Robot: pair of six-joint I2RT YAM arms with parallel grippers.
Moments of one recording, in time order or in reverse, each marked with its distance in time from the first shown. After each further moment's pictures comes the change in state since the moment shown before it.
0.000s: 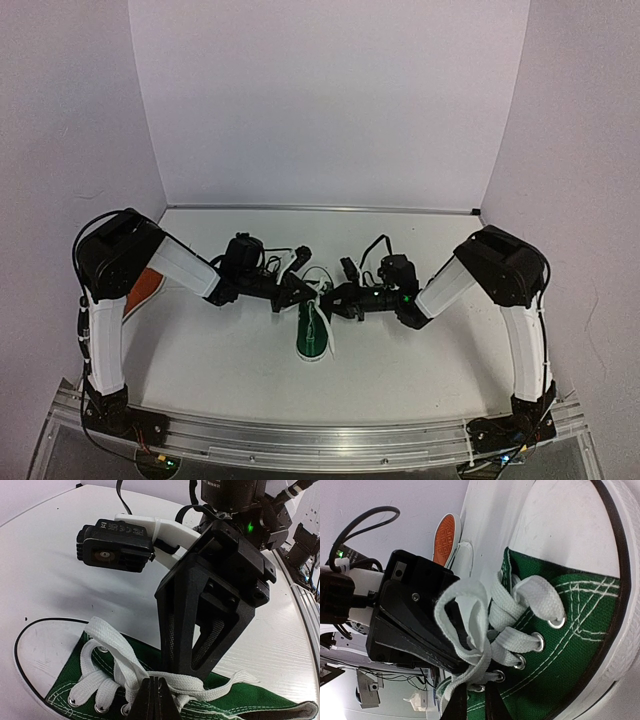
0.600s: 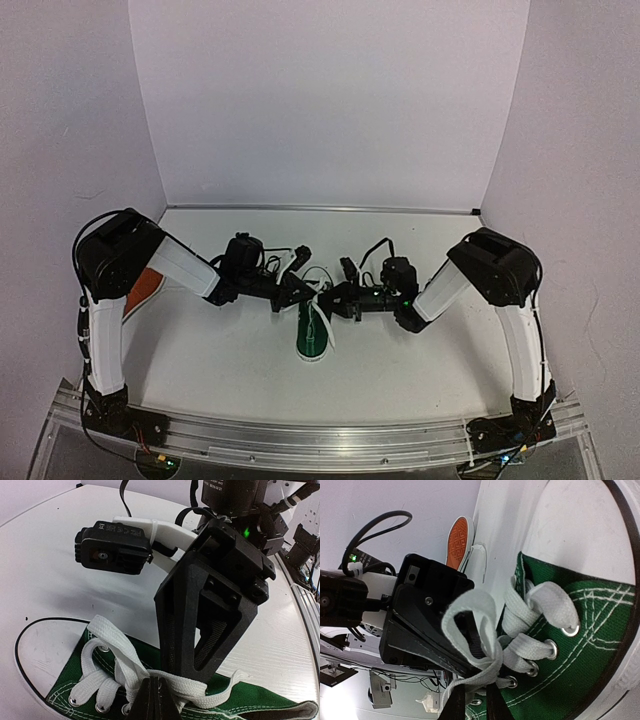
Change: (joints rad) left arm 0.002 0.000 0.000 0.000 0.001 0.000; right arm 0.000 0.046 0.004 0.135 -0.020 0.103
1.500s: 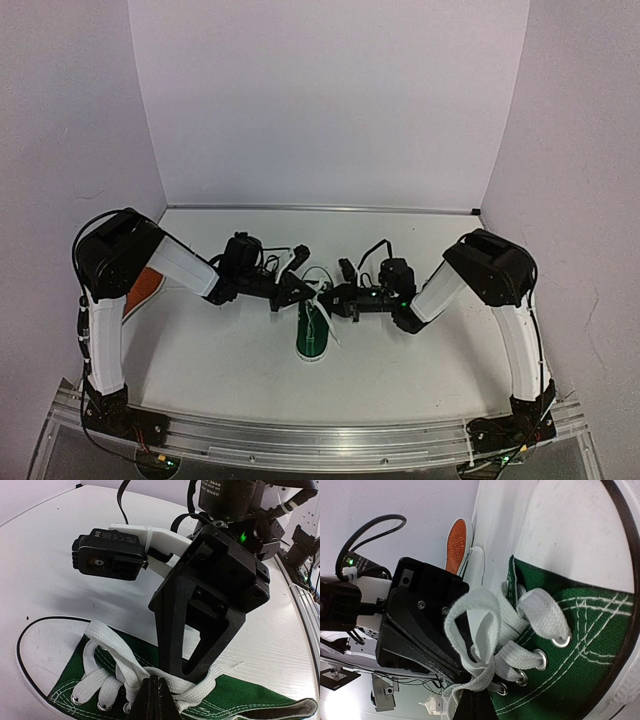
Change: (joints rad) left arm 0.006 0.000 0.000 -0.001 0.015 0.001; right arm 0.004 0.029 0.023 0.019 0.008 0.028
